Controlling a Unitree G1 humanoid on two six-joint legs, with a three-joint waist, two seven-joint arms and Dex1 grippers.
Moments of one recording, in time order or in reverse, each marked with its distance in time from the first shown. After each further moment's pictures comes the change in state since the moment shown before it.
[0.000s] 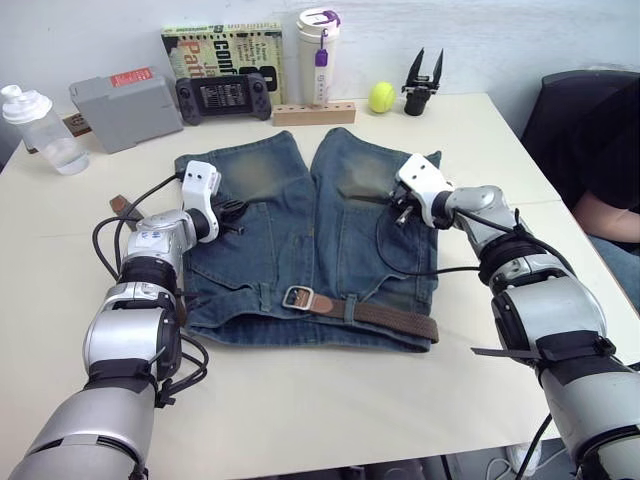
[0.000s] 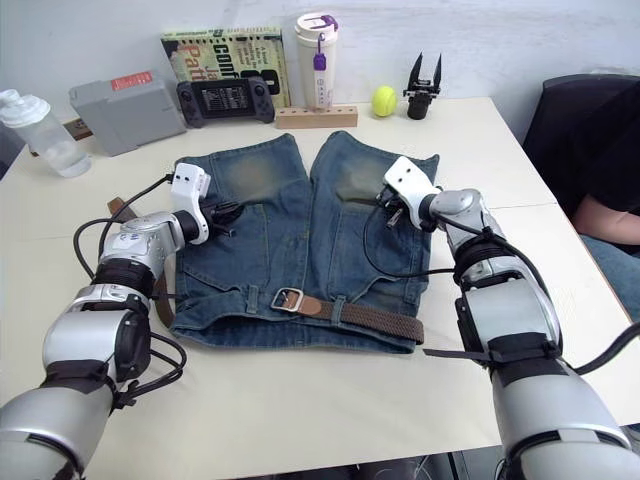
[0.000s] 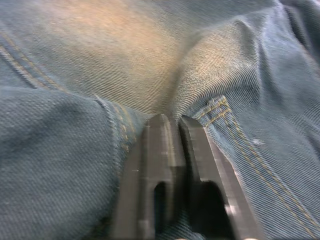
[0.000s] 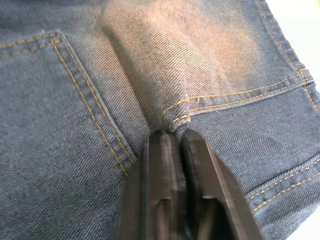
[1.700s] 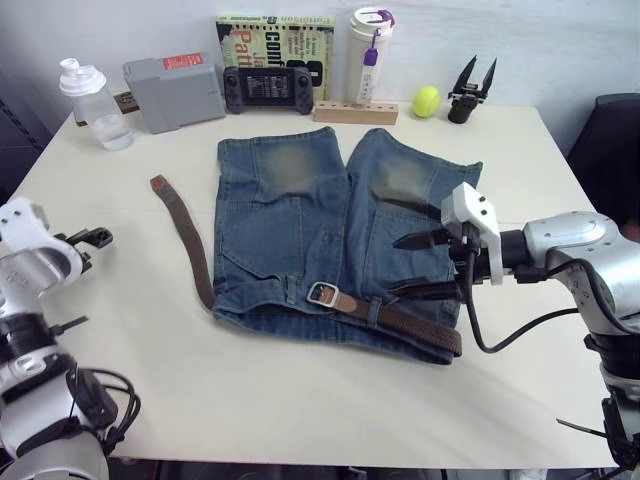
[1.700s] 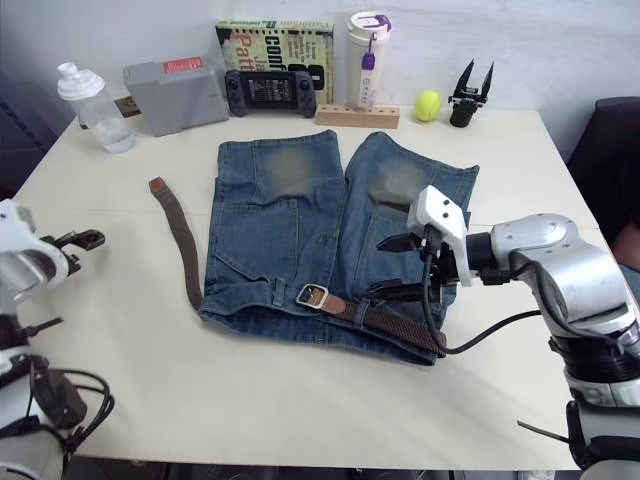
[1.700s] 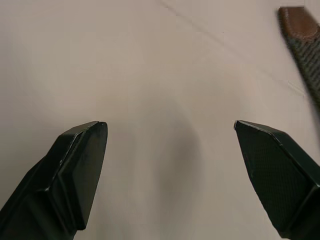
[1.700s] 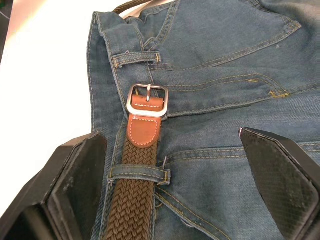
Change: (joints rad) left arm 0.226 0.227 0.458 -0.558 -0.171 0.708 0.623; right arm 0.643 -0.427 -0.099 -1.586 0.661 0.905 0.428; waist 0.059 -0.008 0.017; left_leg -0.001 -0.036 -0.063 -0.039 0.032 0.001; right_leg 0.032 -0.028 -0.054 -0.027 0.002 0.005
